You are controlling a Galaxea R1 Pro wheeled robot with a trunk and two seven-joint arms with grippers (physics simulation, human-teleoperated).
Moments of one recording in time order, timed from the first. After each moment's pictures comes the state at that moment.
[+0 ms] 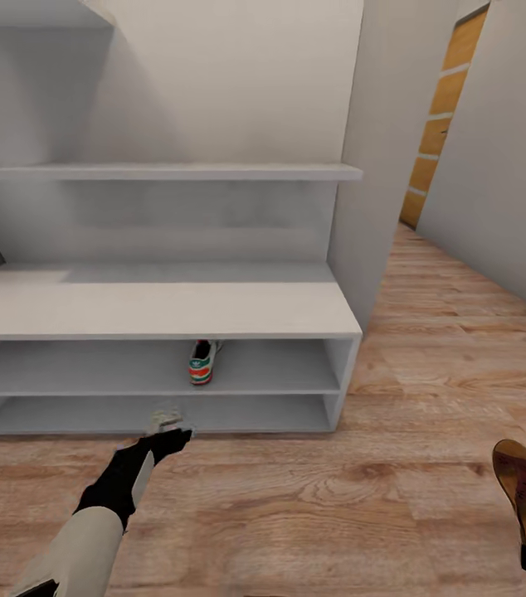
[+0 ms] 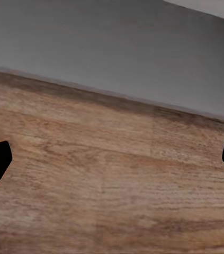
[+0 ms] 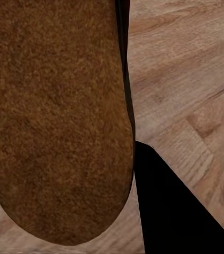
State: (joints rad) left arm -0.69 -0.08 0.40 -0.59 -0.18 0.29 -0.11; right arm -0.33 -0.33 -0.72 -0.43 0.19 -0.19 0.04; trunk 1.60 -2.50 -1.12
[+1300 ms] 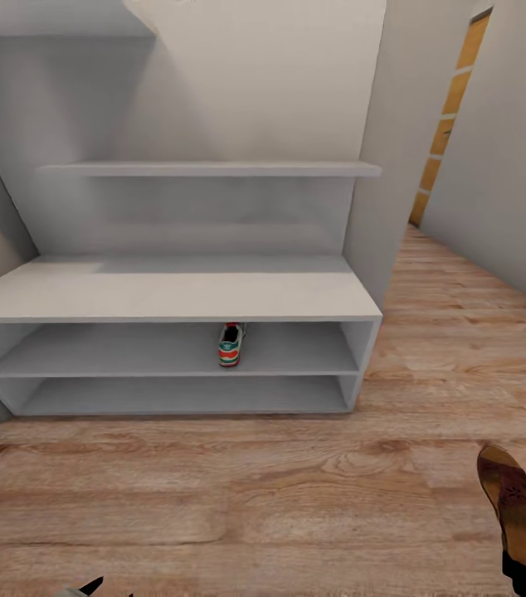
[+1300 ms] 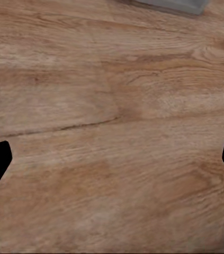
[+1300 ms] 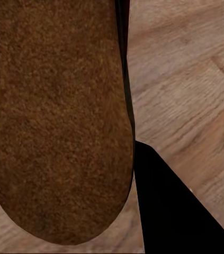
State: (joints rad) left arm -0.11 0.18 0.54 -0.58 -0.09 -0.30 -0.99; right arm -0.33 -0.29 -0.72 -0.40 0.19 -0.19 0.04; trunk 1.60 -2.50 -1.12
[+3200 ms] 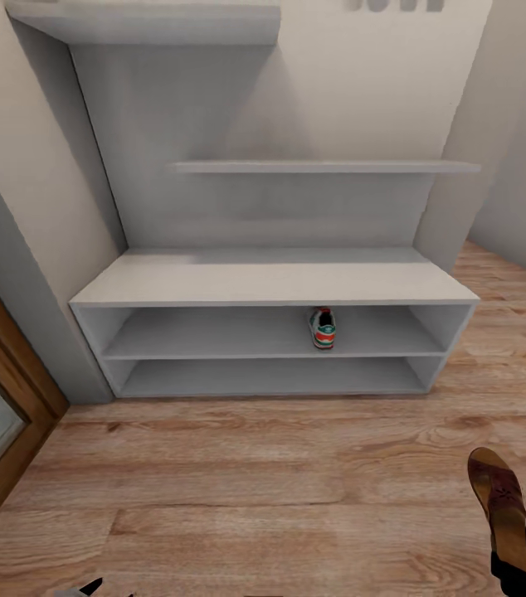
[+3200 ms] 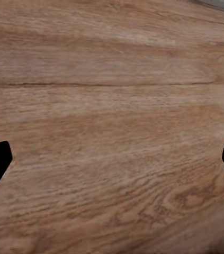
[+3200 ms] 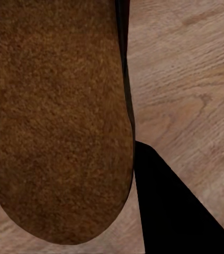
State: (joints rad) left arm -0.11 0.18 0.54 -0.58 -0.09 -0.29 -0.99; right arm -0.33 -0.26 -0.72 -0.40 0.19 -0.19 0.04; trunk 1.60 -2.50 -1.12
